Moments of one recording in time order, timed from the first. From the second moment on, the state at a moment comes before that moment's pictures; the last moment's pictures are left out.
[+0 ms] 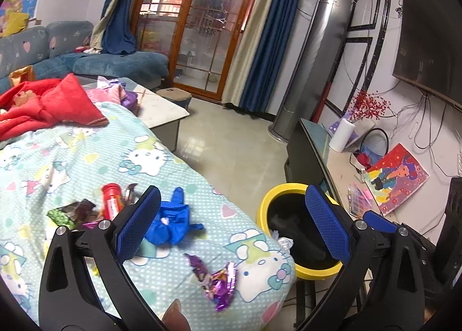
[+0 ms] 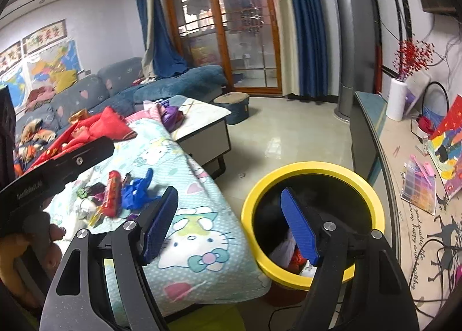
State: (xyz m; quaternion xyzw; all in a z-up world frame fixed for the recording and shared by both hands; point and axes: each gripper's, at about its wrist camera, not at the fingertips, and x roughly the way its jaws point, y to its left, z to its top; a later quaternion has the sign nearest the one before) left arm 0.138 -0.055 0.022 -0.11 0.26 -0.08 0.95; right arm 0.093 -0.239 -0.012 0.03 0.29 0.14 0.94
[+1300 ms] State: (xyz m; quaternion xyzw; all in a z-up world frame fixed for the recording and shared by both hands) left arm 0.132 0.072 -0.009 -0.19 0.30 0.02 0.94; right arm 0.091 -0.134 -0.045 -0.04 0.36 0.25 0.90
